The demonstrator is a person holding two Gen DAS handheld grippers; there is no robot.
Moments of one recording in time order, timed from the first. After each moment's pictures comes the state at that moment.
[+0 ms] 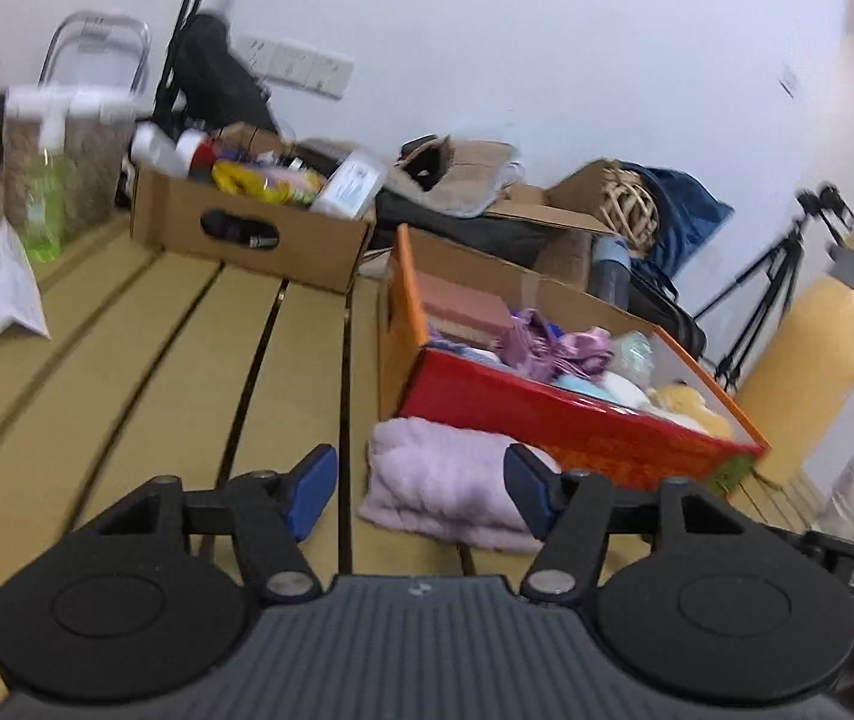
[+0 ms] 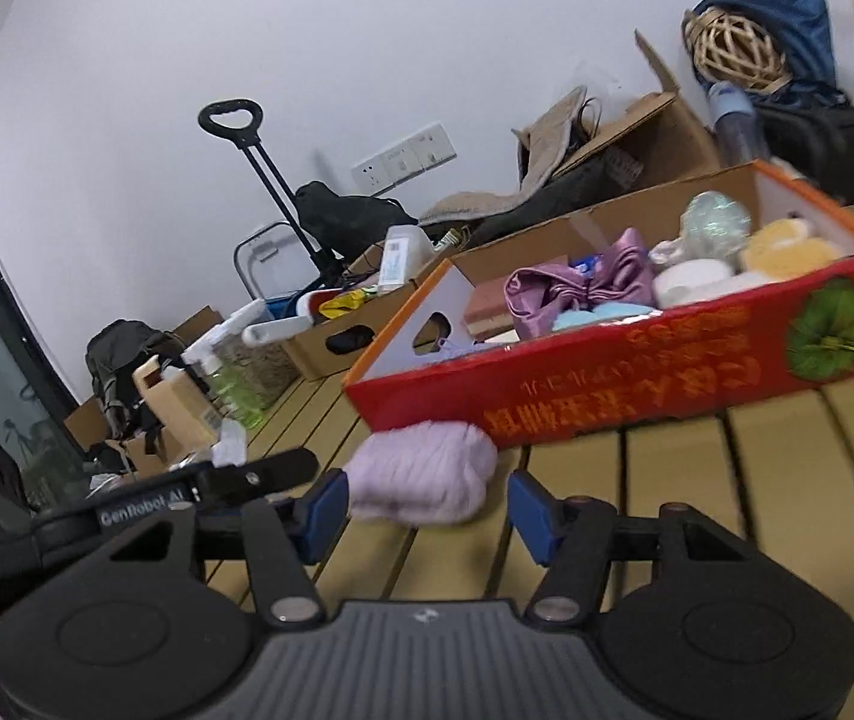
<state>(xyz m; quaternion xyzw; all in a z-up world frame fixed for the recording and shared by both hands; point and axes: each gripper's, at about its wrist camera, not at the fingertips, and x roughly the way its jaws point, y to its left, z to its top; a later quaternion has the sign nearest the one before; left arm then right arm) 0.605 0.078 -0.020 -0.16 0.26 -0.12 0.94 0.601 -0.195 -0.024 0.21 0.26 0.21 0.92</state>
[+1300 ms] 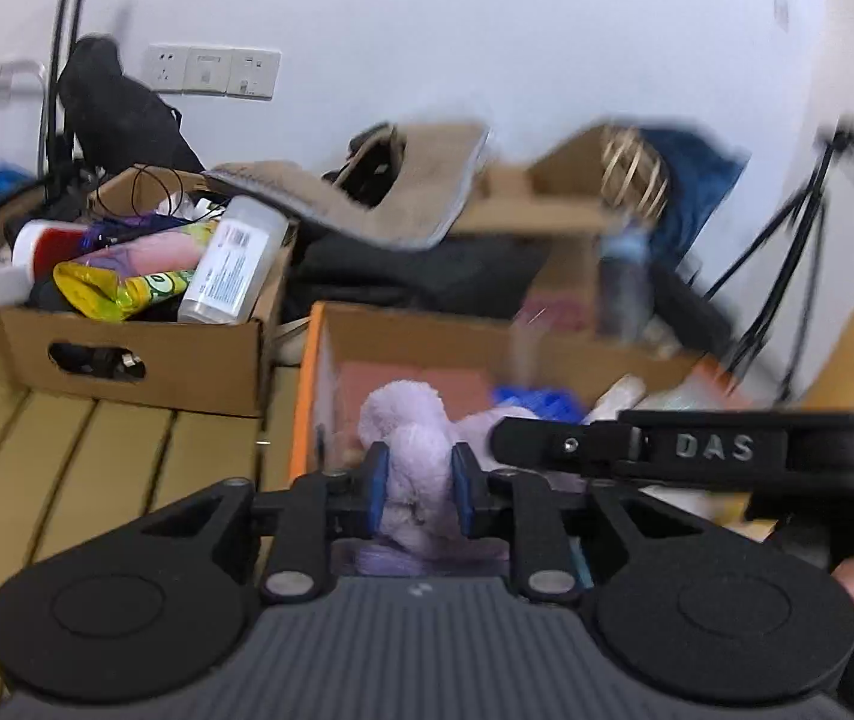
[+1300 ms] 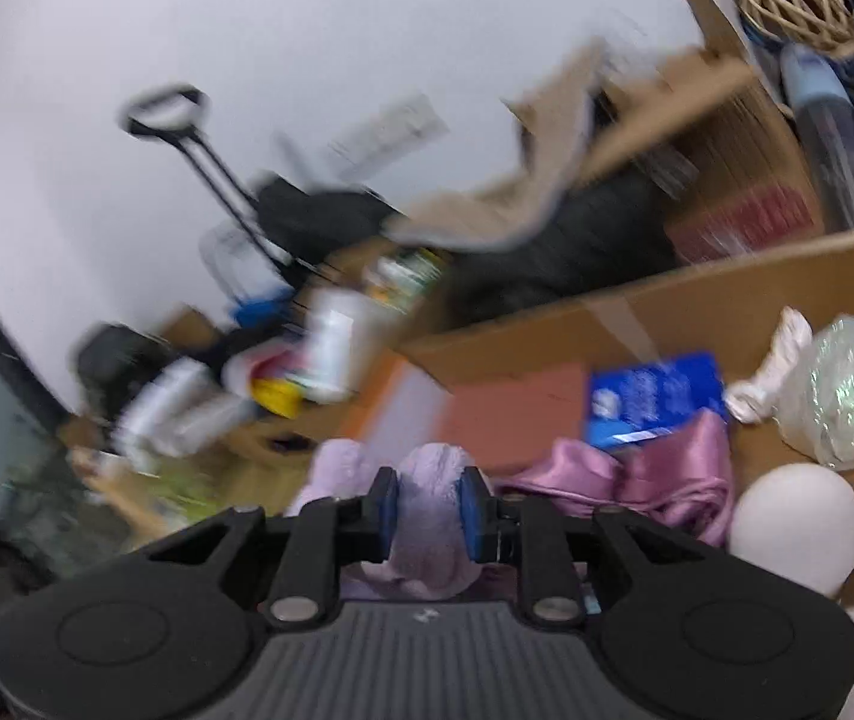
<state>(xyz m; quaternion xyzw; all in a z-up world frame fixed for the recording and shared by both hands) 0.756 0.001 0.014 -0.04 0.29 -0.12 0.95 0.816 -0.200 0.002 0.21 0.33 0.22 0.89</state>
